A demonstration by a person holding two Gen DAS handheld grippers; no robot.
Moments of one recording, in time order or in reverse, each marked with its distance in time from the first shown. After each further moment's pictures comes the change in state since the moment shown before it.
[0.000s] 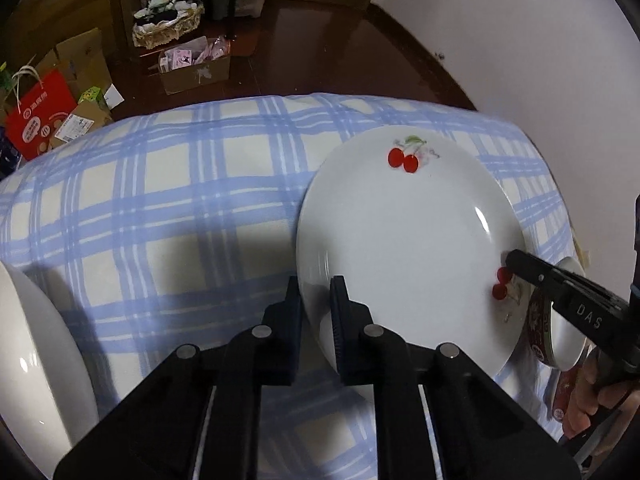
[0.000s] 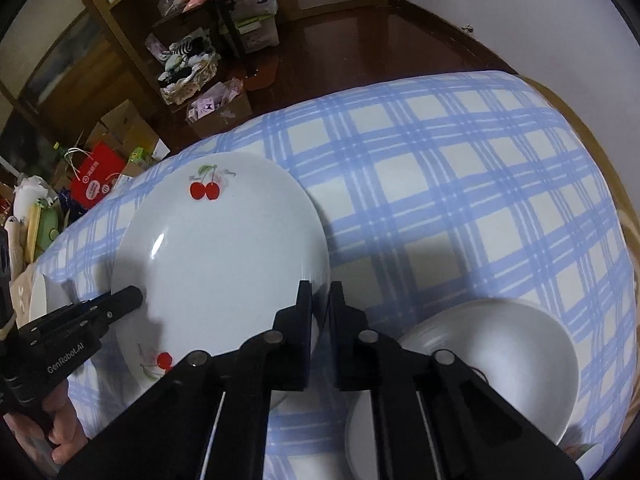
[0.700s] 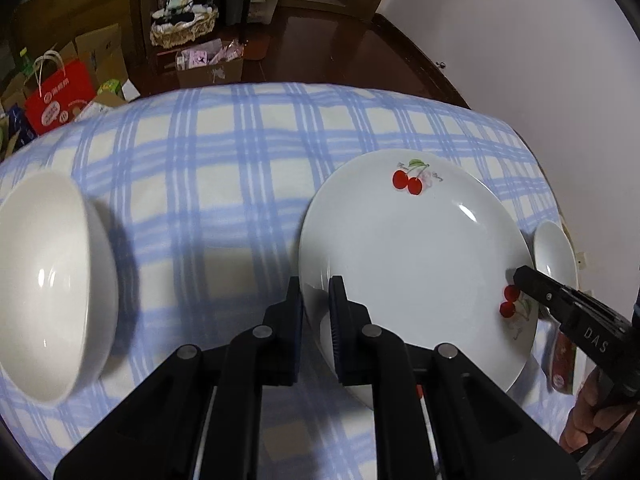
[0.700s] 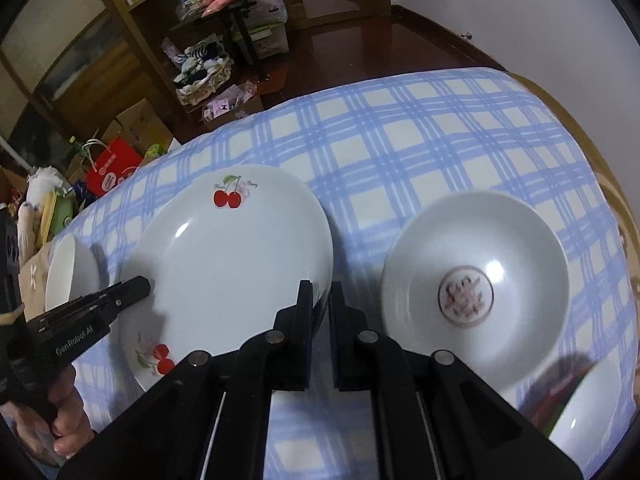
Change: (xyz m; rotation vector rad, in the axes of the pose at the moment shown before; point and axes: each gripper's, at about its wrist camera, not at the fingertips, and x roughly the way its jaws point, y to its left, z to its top) left arm -0.043 0.009 -0.053 -0.017 -0.021 0.013; right arm -0.048 0.013 -0.058 -0.004 -0.039 0.031
